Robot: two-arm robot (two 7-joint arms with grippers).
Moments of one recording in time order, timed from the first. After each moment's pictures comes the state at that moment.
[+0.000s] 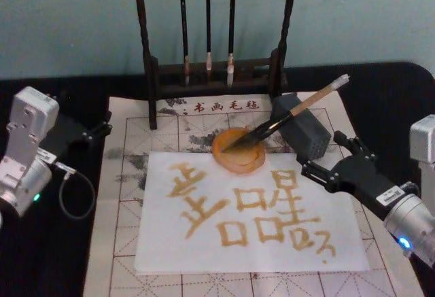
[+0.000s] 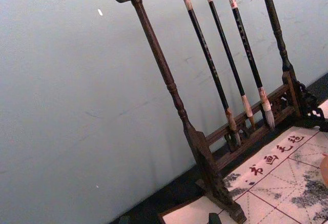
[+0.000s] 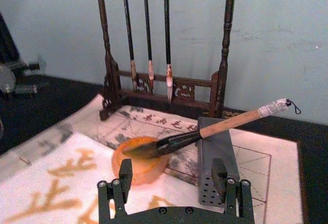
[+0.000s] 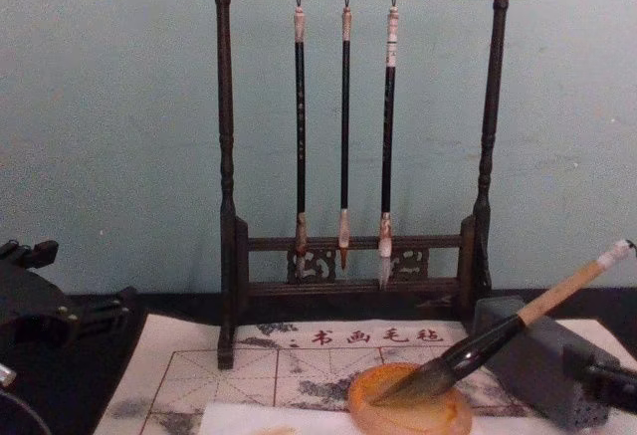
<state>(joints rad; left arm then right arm) -0.20 0.60 0.45 -1.41 -0.25 -0.12 0.03 -0.05 0.63 -0.40 -1.67 0.57 -0.10 0.15</state>
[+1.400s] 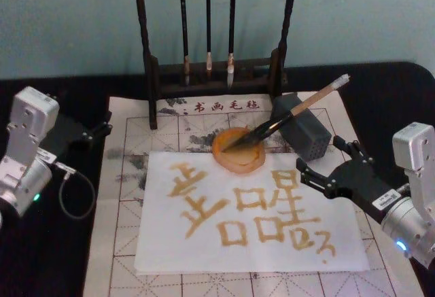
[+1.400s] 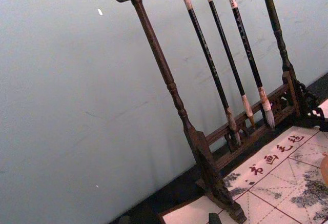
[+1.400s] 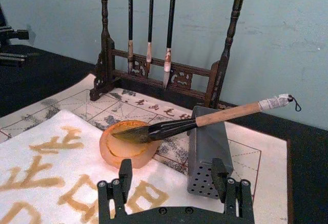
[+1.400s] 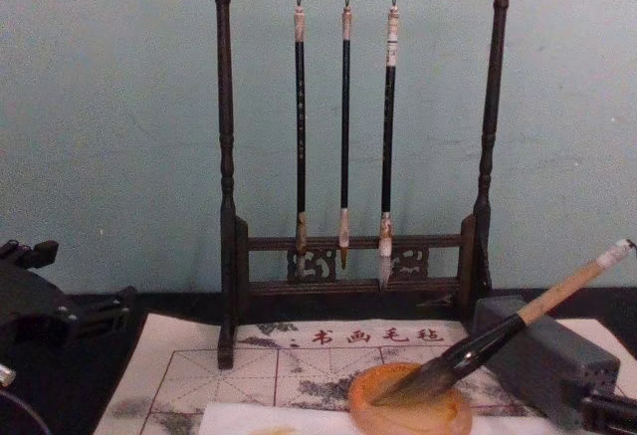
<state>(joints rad) -0.20 0.60 0.45 -1.41 -0.25 -0.12 0.03 -0.03 0.62 -0.41 -1.64 0.45 -0.09 0.13</state>
